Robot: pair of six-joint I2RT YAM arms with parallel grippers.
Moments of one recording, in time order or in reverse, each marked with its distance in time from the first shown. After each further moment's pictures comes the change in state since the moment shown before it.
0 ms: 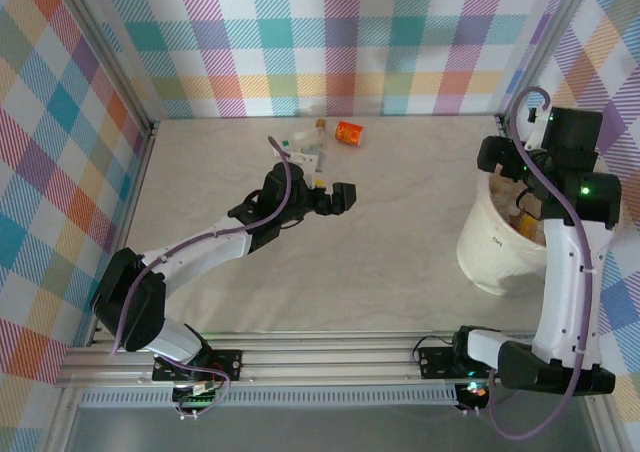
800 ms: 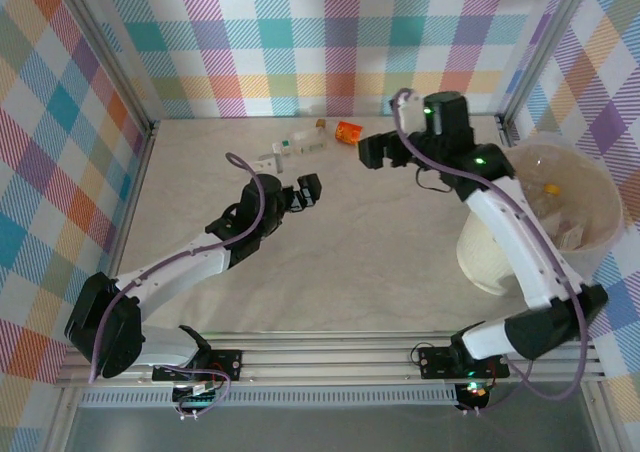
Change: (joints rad) left arm 0.055 -0.169 -0.152 -0.020 -0.362 -0.133; right arm 0.548 0.251 -0.109 0.436 -0.183 -0.008
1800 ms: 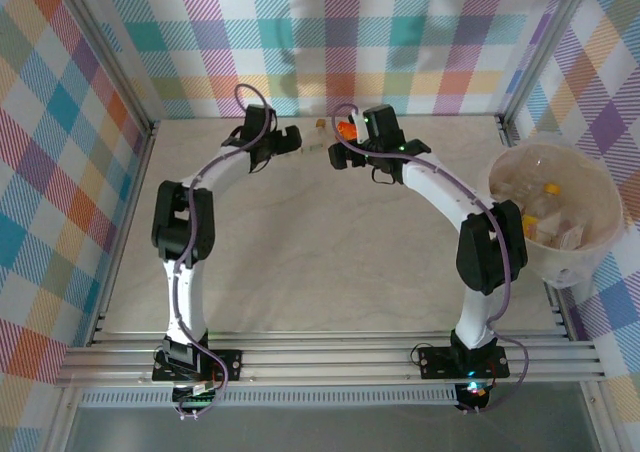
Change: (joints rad) left arm 0.373 0.841 0.882 -0.338 0.254 0.204; right arm 0.030 0.418 -0.038 0.335 0.135 0.015
